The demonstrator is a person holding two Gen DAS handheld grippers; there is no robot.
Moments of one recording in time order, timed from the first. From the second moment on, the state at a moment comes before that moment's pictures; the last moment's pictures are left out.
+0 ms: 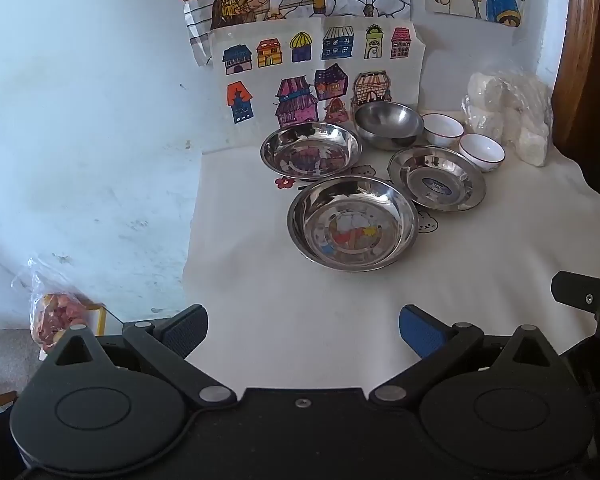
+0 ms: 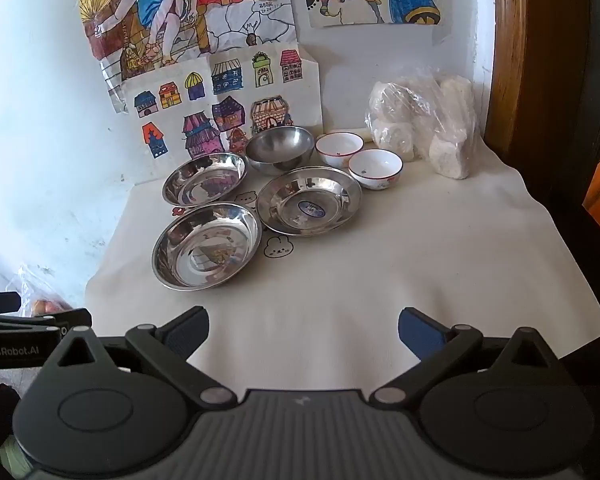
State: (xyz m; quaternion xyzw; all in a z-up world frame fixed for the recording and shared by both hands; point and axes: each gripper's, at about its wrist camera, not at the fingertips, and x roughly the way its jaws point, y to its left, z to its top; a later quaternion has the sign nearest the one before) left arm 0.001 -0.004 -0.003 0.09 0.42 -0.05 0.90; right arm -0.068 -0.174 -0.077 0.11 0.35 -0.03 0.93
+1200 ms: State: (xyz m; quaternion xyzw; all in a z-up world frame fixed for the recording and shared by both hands) left arm 0.003 -0.006 -0.005 0.09 0.42 -0.05 0.90; right arm -0.064 -0.174 -0.080 0.11 0.36 -0.03 0.93
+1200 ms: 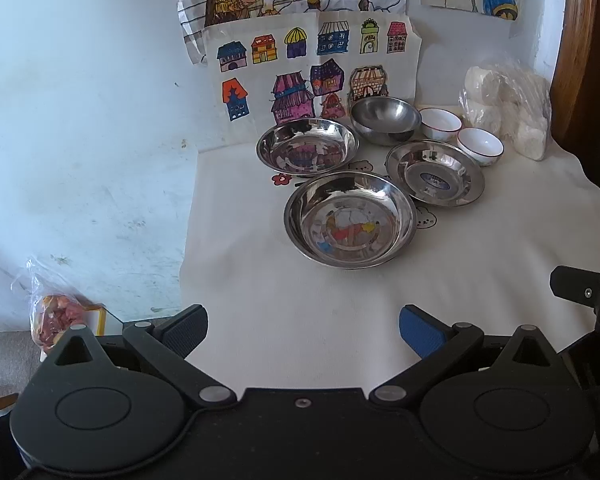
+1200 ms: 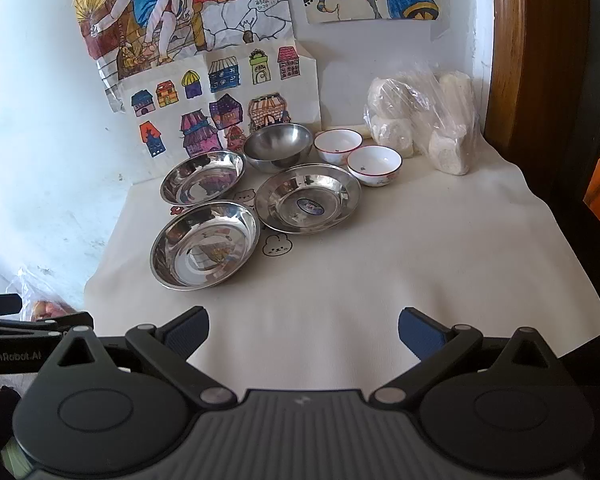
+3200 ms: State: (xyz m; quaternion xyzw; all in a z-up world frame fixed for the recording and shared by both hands) left arm 0.064 -0.033 -0.017 0.03 0.45 0.01 0.89; right arm 0.006 -0.208 -0.085 0.08 0.38 0.03 0.92
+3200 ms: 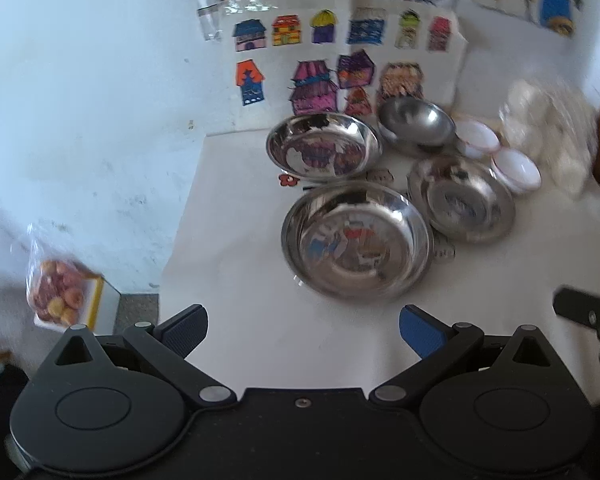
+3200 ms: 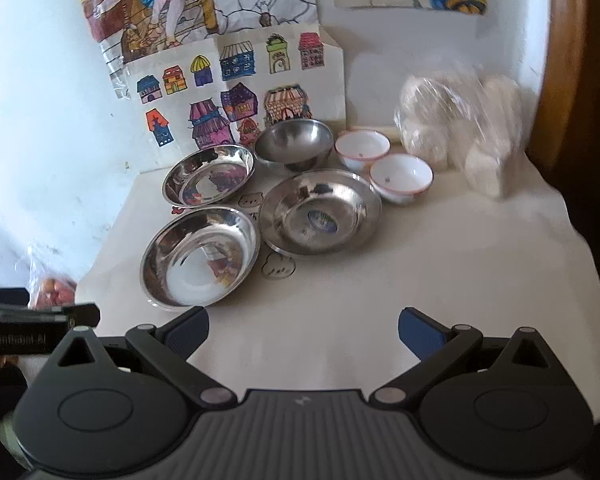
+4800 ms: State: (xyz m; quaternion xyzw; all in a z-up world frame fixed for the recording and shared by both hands) left arm 0.355 0.008 -0.077 0.26 0.46 -0.04 0.85; right arm 0.227 -0.152 -0.127 0.16 0.38 0.11 0.91
